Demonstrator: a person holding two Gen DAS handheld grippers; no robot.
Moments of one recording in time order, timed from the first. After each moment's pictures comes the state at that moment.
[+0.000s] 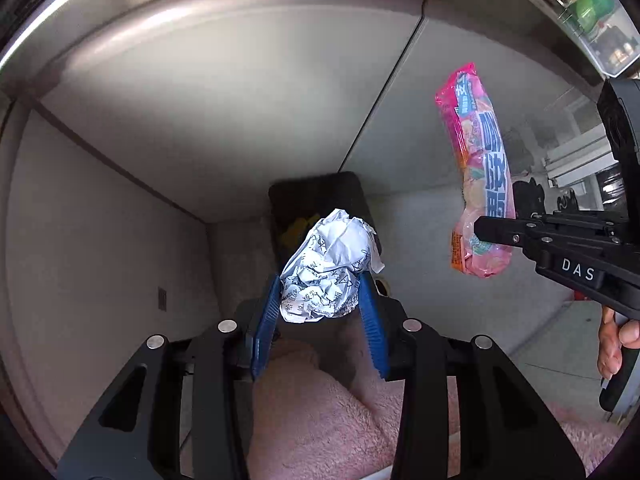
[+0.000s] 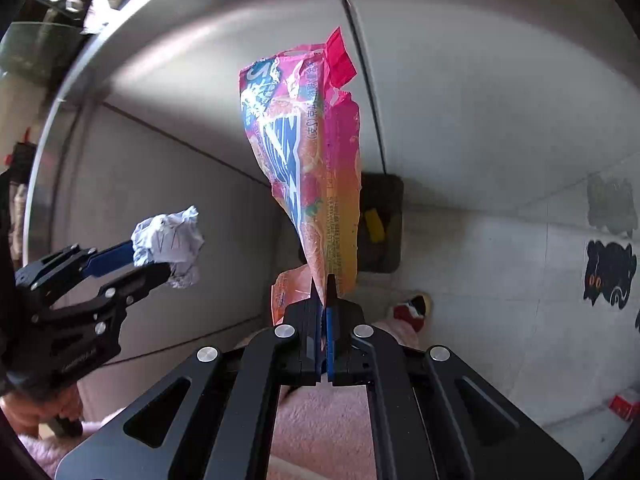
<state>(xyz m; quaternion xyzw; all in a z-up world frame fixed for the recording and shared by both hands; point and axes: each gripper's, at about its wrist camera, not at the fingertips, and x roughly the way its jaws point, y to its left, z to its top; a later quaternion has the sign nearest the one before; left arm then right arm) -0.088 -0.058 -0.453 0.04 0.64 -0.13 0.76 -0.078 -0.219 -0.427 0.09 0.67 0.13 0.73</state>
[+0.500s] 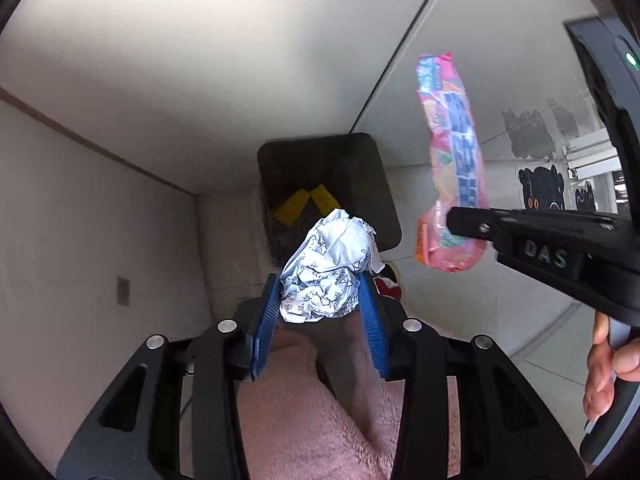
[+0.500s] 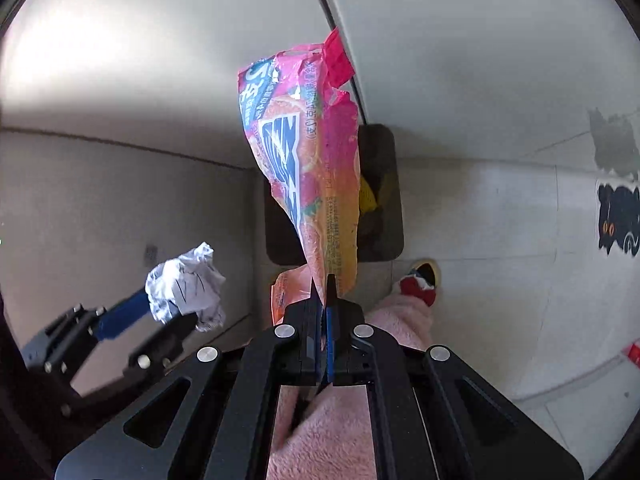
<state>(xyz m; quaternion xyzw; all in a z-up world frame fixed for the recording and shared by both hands) -0.069 -0.075 -0.559 0.04 0.68 -0.12 0.73 -0.040 -0.200 -0.546 0.13 0.72 0.07 0.68</state>
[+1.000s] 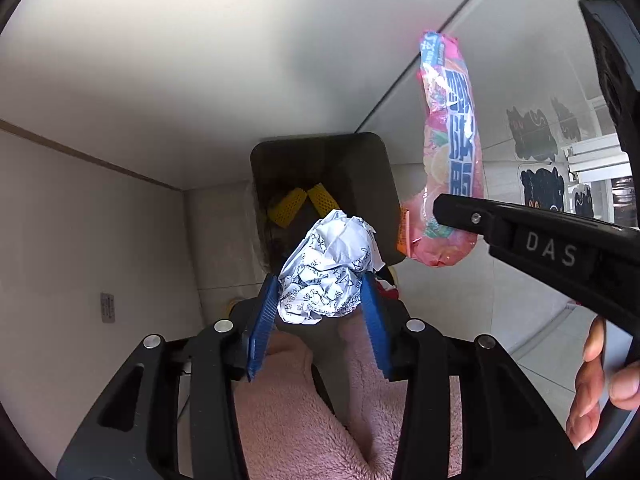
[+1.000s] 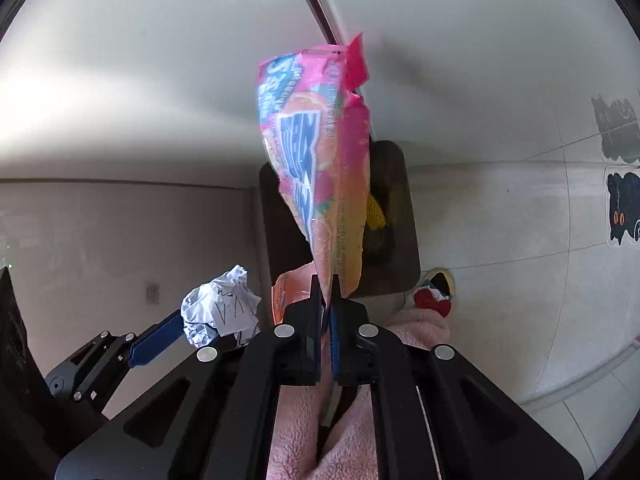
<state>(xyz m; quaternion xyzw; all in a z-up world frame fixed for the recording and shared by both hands) -0.037 -0.077 -0.591 0.02 0.70 -0.11 0.71 -0.016 -0.203 -0.572 0.16 0.71 0.06 0.68</state>
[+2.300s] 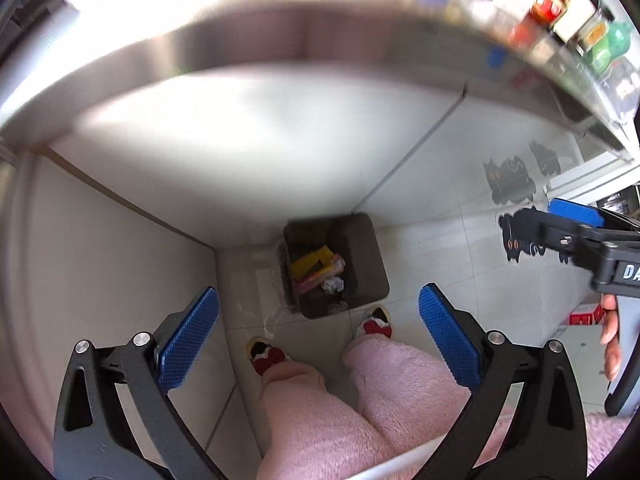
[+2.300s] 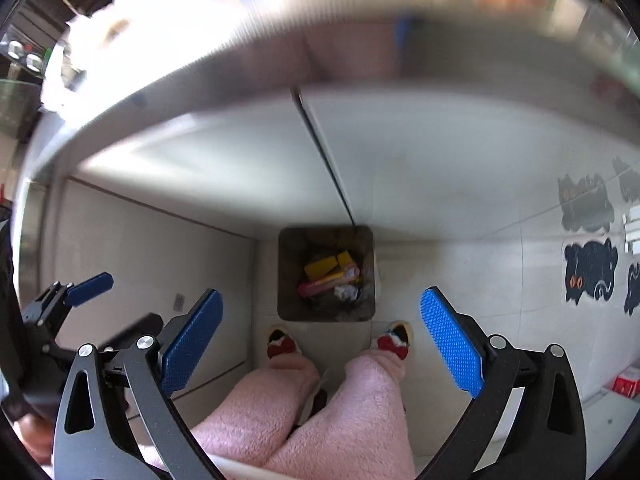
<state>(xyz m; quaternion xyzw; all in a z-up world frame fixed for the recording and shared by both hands) -0.033 -0.029 -0.409 0.02 0.61 -0.12 0.78 -0.037 -0.233 -0.390 0.10 0.62 0.07 0.78</state>
